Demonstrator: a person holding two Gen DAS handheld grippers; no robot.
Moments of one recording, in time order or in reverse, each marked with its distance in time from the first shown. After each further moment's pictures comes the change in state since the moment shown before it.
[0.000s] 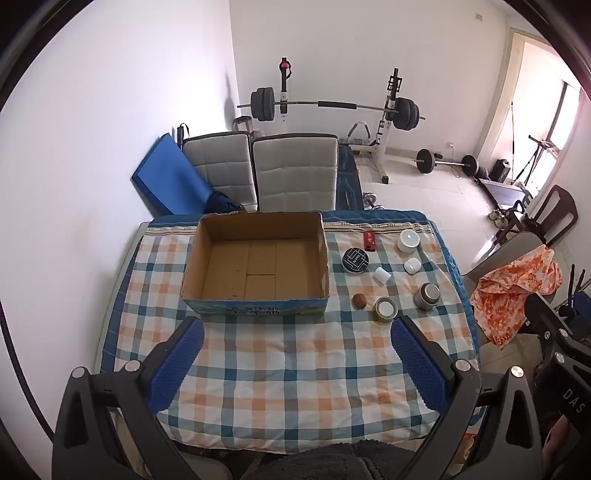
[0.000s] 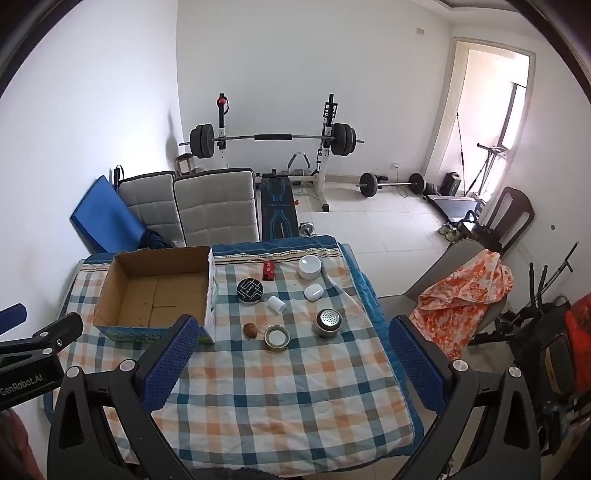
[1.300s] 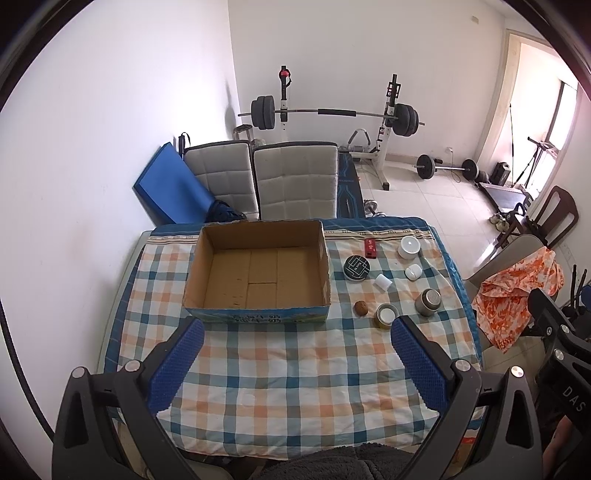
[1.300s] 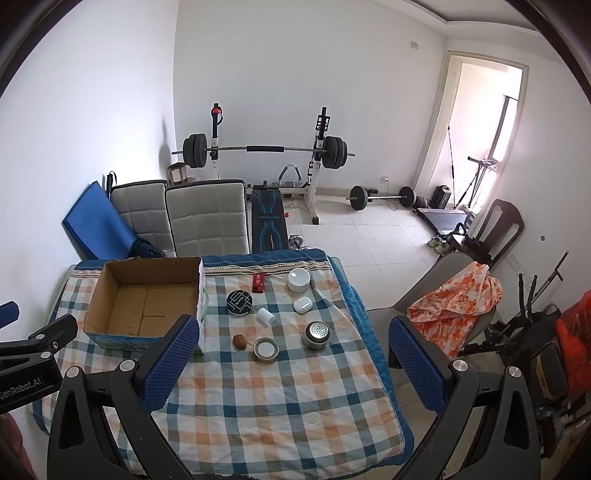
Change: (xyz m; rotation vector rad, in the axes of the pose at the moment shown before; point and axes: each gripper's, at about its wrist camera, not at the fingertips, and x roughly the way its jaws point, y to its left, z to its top) left arm -0.010 -0.005 0.018 0.009 -0.040 0.016; right arm -0.004 0.001 0.002 -0.021 -0.051 -0.052
